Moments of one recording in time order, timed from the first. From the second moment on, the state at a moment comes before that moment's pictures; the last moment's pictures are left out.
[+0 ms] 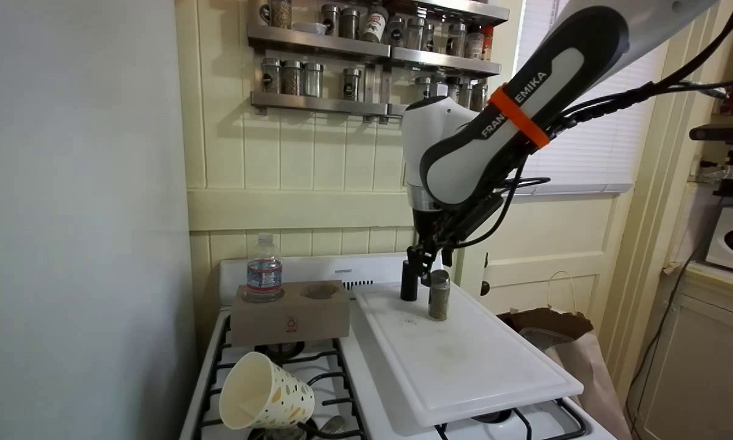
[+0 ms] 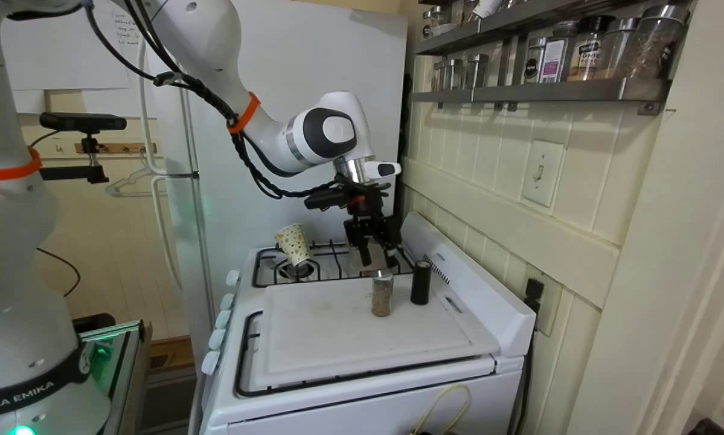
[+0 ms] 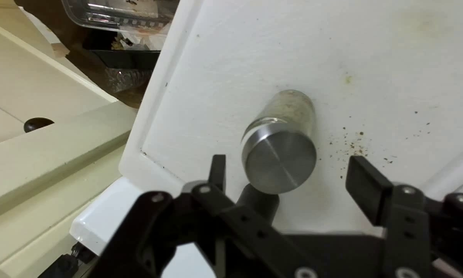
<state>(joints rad) 0.03 0.05 0.02 -2.28 -0.52 2.41 0.14</state>
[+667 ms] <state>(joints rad) 0.04 0.07 0.02 -2.28 -0.60 2.39 0.22</state>
